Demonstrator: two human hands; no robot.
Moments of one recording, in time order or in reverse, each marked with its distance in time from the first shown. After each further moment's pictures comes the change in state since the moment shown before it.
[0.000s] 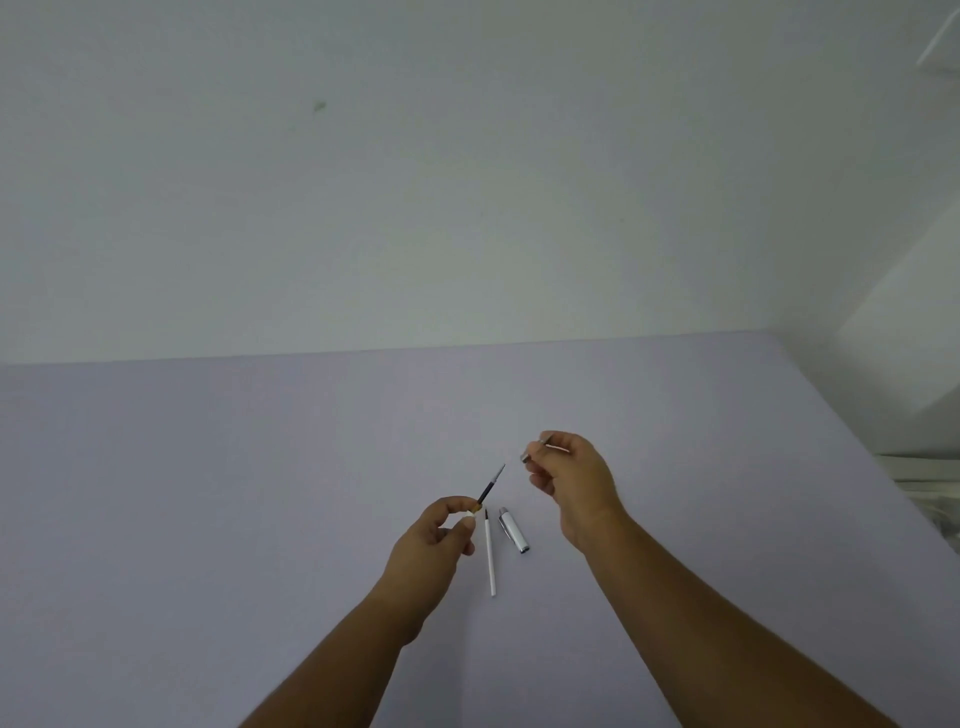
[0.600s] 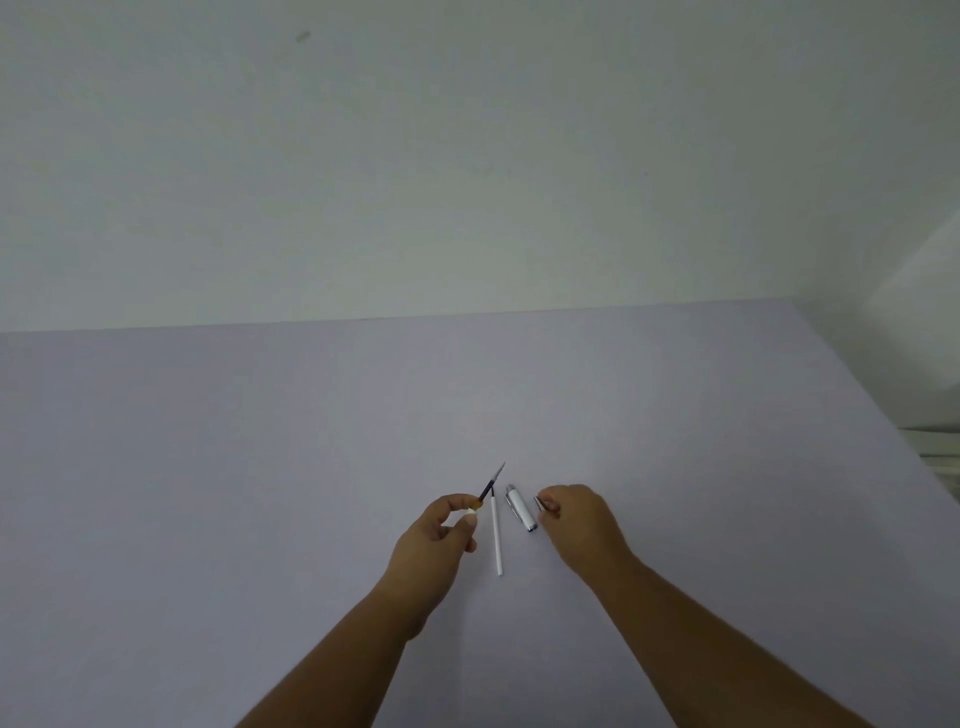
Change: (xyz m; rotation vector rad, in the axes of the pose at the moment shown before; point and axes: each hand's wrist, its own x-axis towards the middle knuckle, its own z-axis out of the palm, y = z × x) left_hand 0.013 -0.030 0.005 0.014 0.008 -0.093; right_hand 0.009 0.075 -0.029 -1.194 -0.140 -0.202
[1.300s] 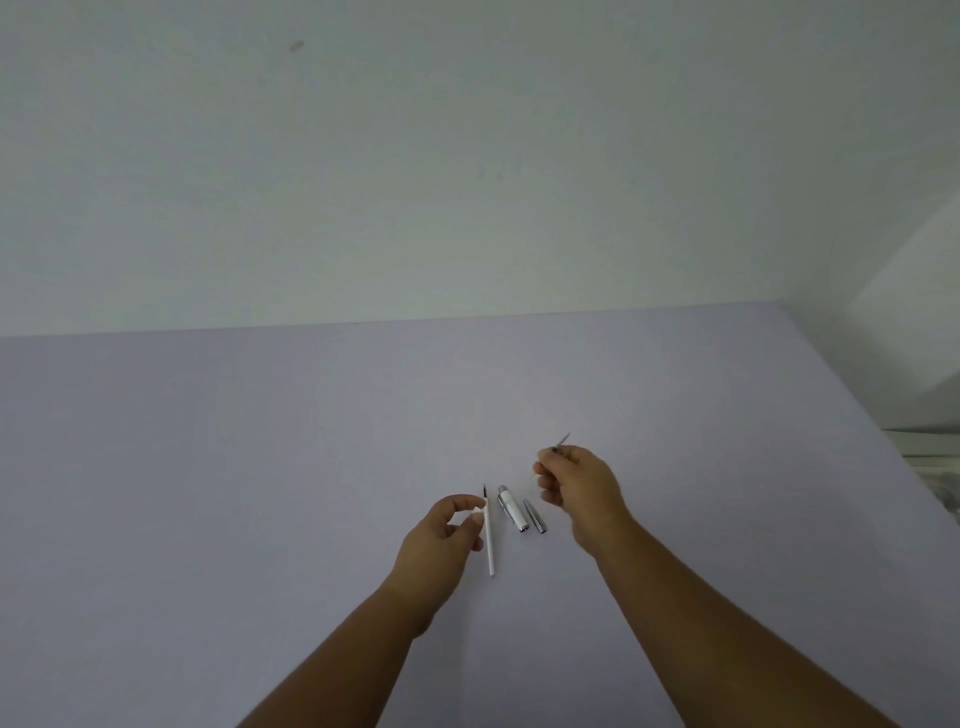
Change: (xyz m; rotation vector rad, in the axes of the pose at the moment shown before) left_hand -0.003 0.008 0.011 -0.012 -0.014 0.001; right_hand 0.007 -0.022 -0.034 1.013 0.069 0.271
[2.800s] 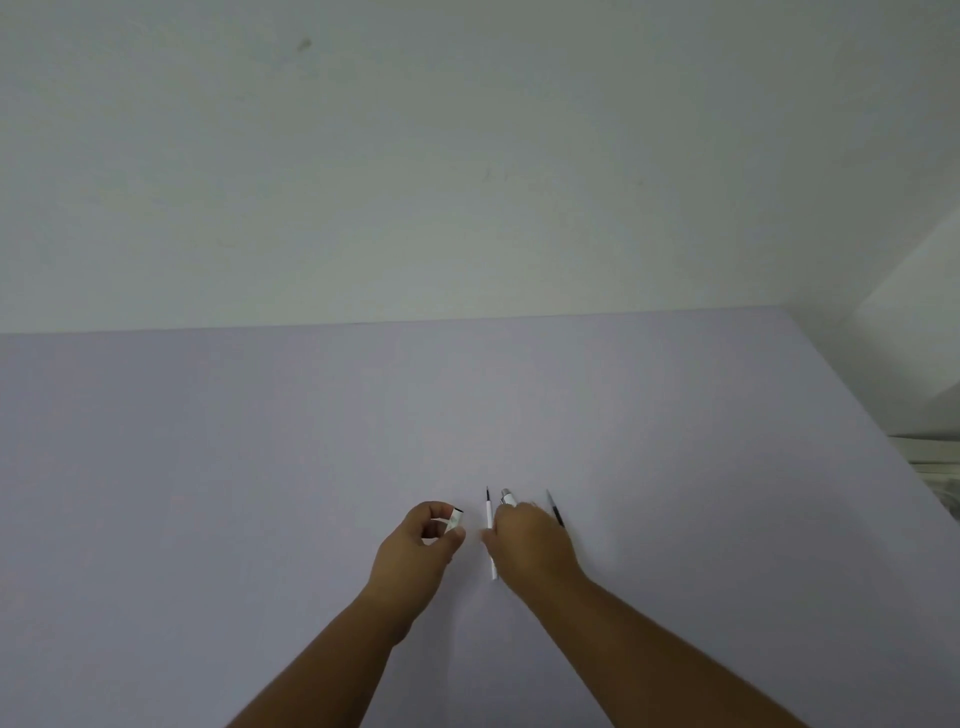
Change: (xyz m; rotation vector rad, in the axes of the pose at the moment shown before) left_hand 0.003 -0.013 -0.016 0.075 0.114 0.004; right_hand -0.020 0.051 0.047 -1.206 -0.100 -0.397
